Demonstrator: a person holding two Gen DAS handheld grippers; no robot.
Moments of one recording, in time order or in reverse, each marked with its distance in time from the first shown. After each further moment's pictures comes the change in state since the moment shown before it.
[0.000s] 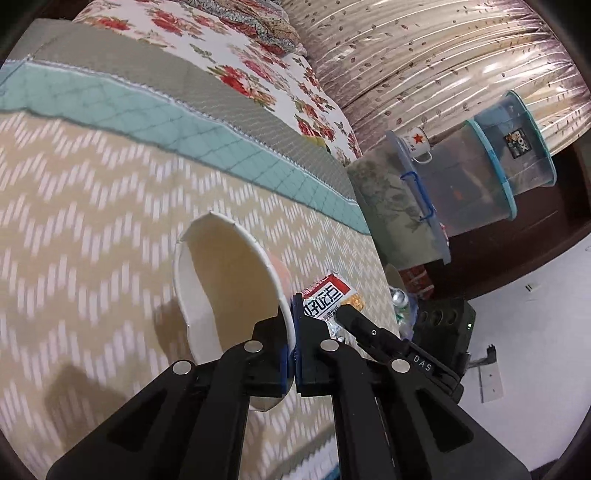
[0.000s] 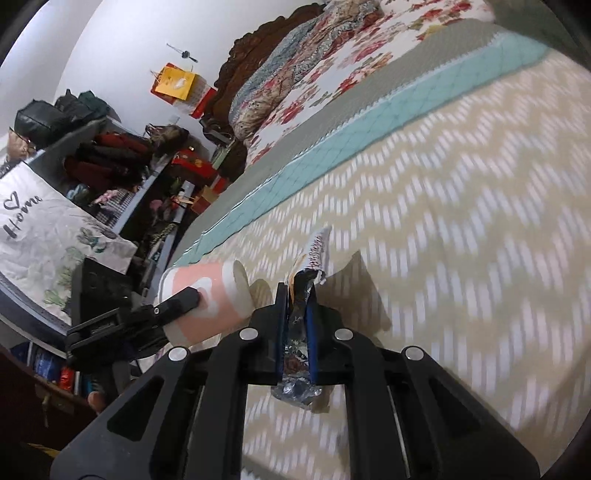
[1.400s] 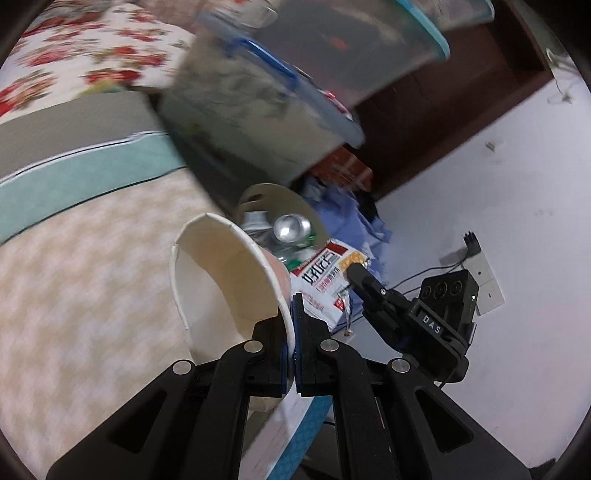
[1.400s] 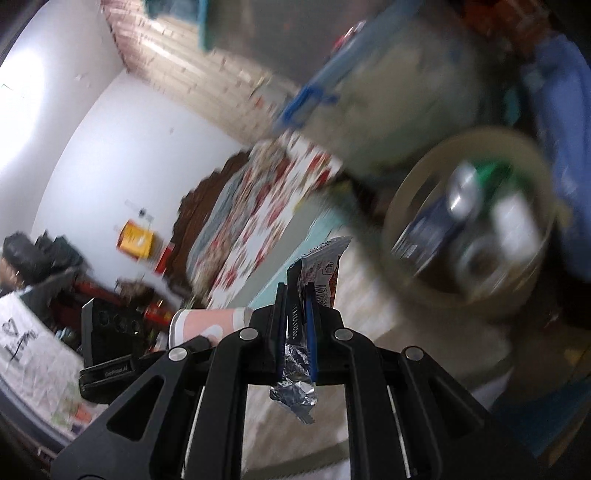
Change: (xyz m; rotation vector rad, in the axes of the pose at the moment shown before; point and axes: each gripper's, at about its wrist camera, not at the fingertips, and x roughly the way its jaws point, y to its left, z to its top) left arm 0.224 -0.263 -0.008 0.455 0.372 -0.198; right arm -0.274 -0.127 0.015 0.236 -0.595 -0.157
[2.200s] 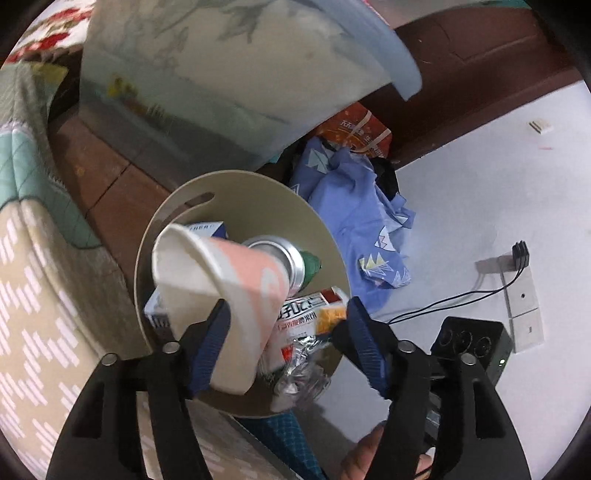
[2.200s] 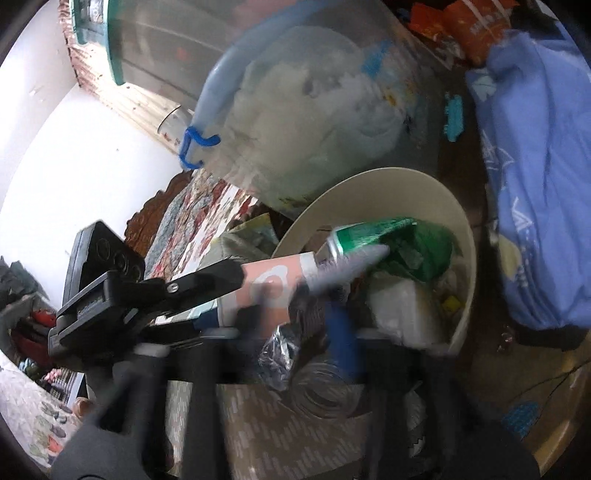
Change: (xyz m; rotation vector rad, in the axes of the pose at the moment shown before) left arm 0.203 -0.009 0.087 -0.045 0.179 0.017; right arm 0.019 -0.093 0.052 0.050 -0.054 -0.203
